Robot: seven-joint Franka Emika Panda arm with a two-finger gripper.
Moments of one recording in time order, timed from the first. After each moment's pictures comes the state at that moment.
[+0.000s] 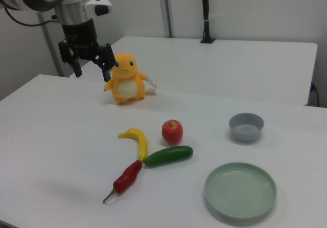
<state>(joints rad) 0.08 -0.07 -0.09 -1.61 0.05 1.58 -0.16</state>
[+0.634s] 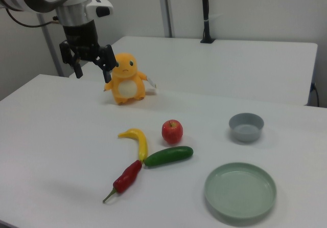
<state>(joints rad) 0.10 -0.07 -0.11 -1.61 0.05 1.58 -0.17</state>
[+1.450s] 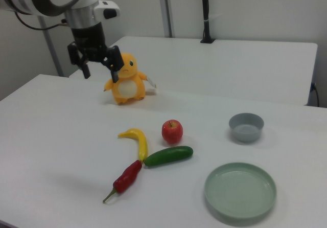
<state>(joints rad) 0.10 -0.02 -0.11 -1.60 0.05 1.63 -0.19</state>
